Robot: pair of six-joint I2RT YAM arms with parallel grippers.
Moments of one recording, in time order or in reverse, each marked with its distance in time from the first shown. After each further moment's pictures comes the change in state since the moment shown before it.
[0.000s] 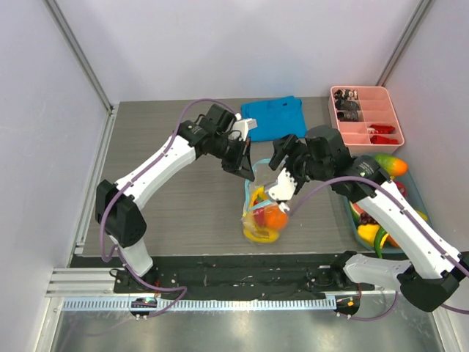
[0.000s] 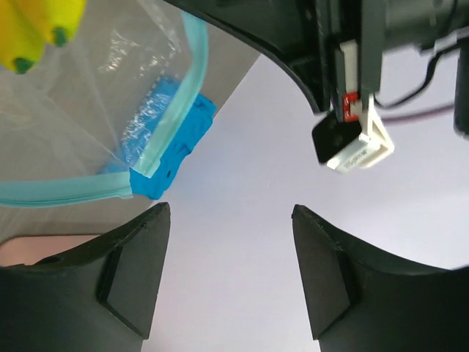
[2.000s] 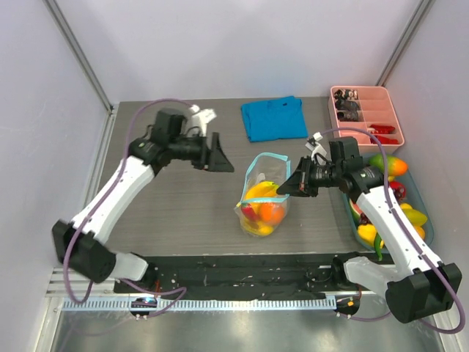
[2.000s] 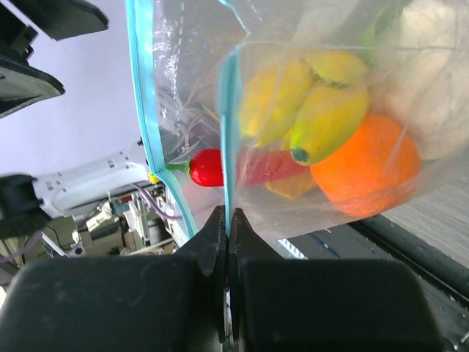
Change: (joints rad) left arm 0.168 -0.318 -0.290 0.219 0.109 0.023; right arm -0.408 -0.050 -0.354 0.150 -0.620 2.582
